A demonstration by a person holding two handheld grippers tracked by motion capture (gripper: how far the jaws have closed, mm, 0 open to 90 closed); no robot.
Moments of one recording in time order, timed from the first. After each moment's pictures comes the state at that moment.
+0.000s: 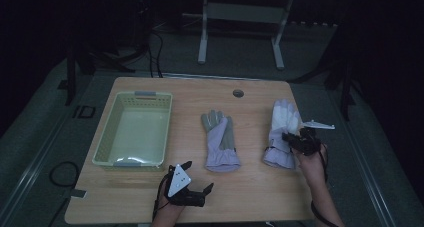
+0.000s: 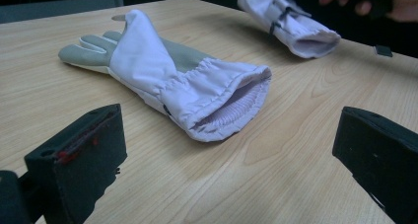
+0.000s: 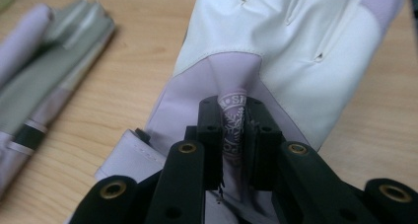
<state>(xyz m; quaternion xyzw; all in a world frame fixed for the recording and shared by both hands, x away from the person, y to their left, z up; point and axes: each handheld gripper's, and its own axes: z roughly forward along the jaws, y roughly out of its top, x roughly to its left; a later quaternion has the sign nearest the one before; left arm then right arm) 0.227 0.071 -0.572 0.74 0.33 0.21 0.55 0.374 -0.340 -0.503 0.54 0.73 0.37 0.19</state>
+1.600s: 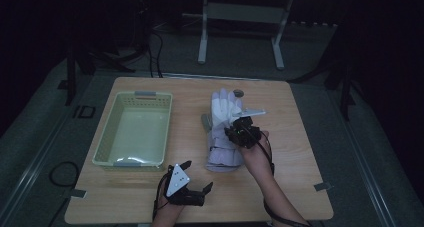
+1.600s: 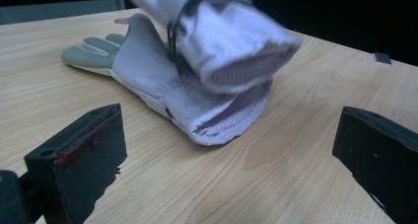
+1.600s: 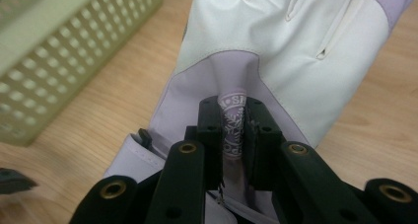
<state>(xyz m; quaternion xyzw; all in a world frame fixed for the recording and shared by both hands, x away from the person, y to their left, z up) 0.228 0.073 -0.572 0.73 0.34 0.20 0.56 0.358 -0.139 -0.452 0.46 0.80 0.34 0.17</state>
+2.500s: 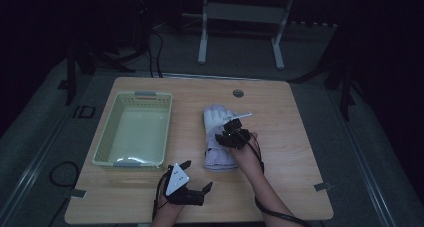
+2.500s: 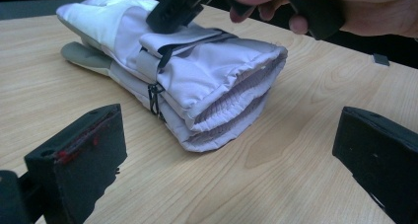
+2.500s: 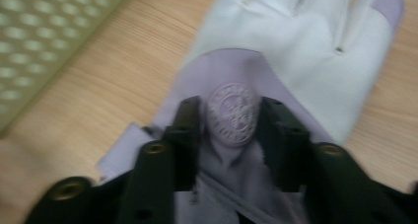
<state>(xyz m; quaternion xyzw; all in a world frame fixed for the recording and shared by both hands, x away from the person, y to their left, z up) 0.230 0.075 -0.572 0.73 0.34 0.20 0.56 0.383 -0.125 -0.499 0.45 0.82 0.33 0.12</state>
